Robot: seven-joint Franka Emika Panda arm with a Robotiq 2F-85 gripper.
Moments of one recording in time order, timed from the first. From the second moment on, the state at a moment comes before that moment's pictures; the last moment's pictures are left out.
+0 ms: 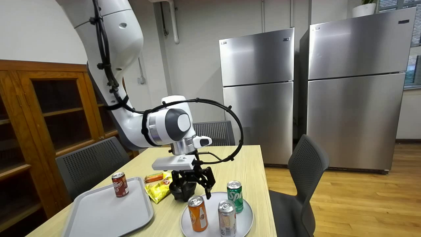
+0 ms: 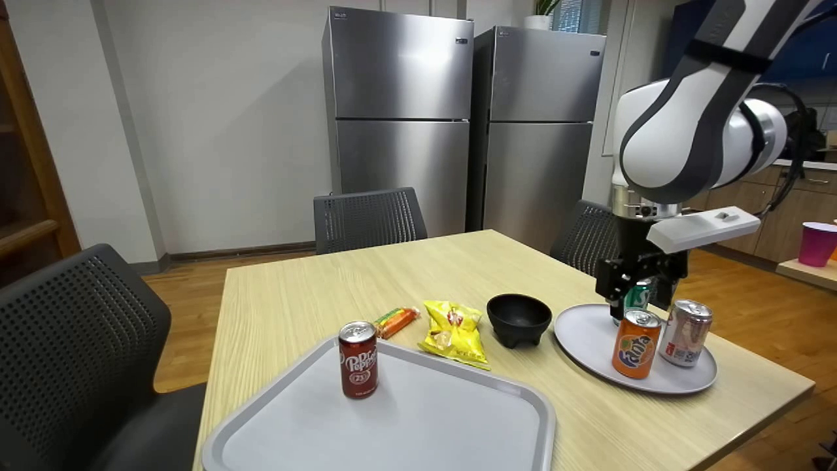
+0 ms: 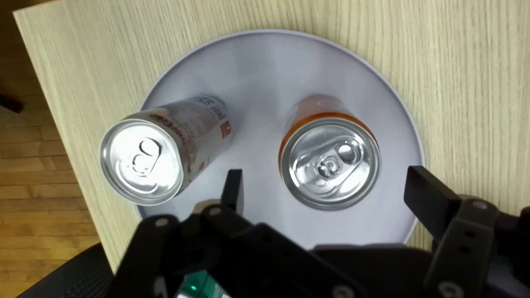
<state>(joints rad) -0.02 0.26 -0.16 -2.48 -0.28 2.70 0.10</state>
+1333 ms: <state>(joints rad) -0.01 0.37 -0.16 -2.46 -0.27 2.78 0.10</state>
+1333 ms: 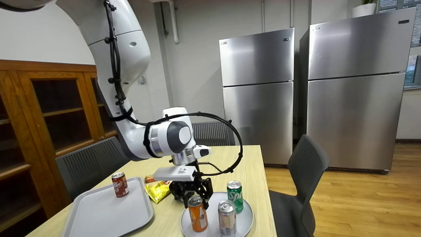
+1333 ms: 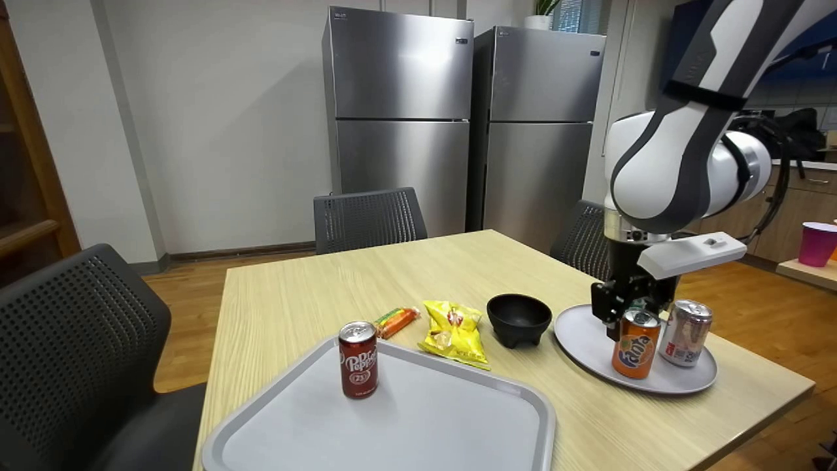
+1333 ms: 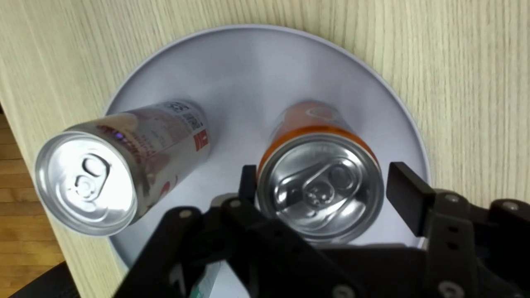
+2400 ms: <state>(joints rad) -0.01 0.34 -0.16 -2.44 -0.25 2.79 0.10</state>
